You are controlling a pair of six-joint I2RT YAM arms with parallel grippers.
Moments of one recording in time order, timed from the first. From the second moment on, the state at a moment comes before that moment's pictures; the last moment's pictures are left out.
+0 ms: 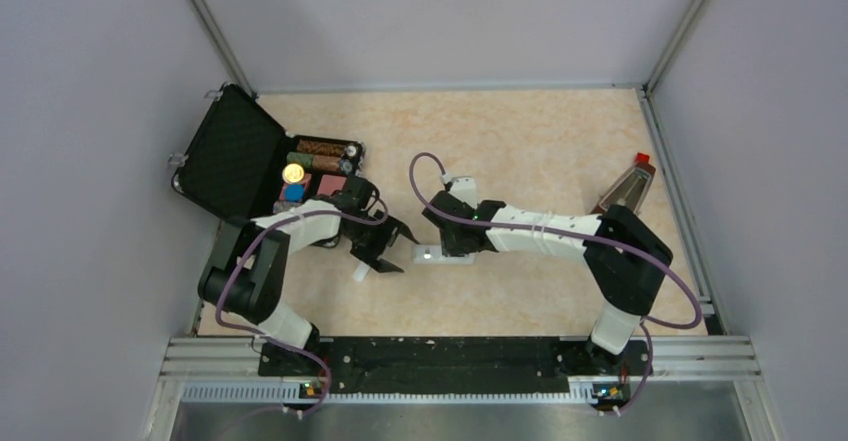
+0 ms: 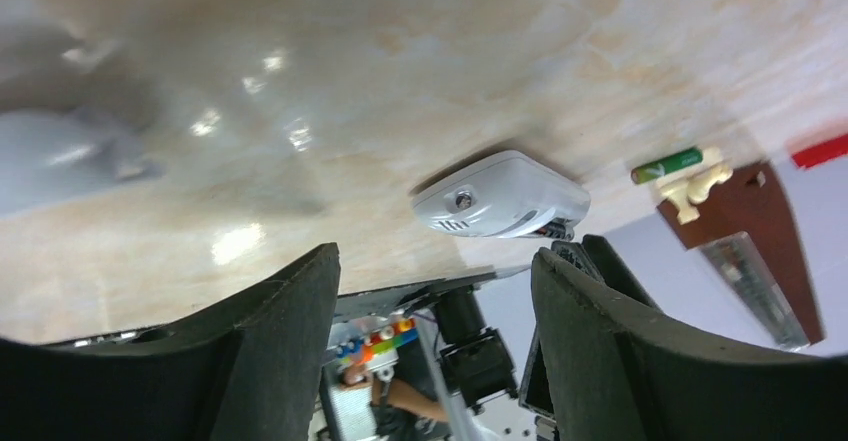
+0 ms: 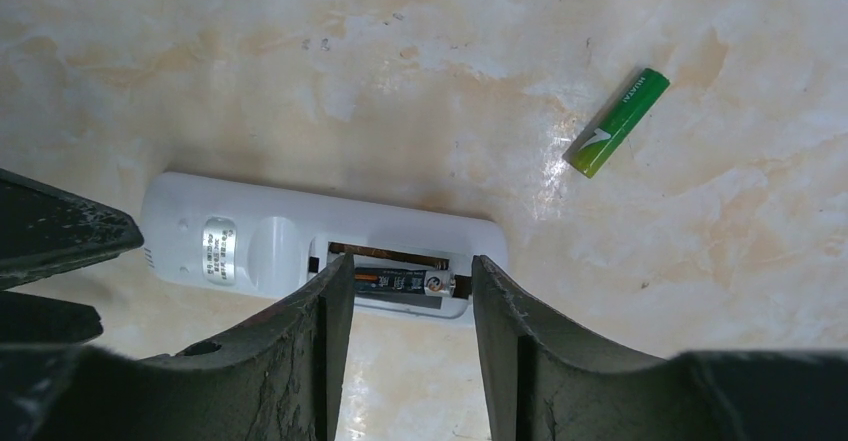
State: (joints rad) left arm -0.37 1.60 0.79 -0.45 0.50 -1.34; right arm 0.98 1.73 1.14 -0.55 0.41 0.76
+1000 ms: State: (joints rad) left arm -0.49 1.71 1.01 -0.69 0.32 -1.64; right arm 0.97 1.69 1.09 -0.46 0.41 0.73
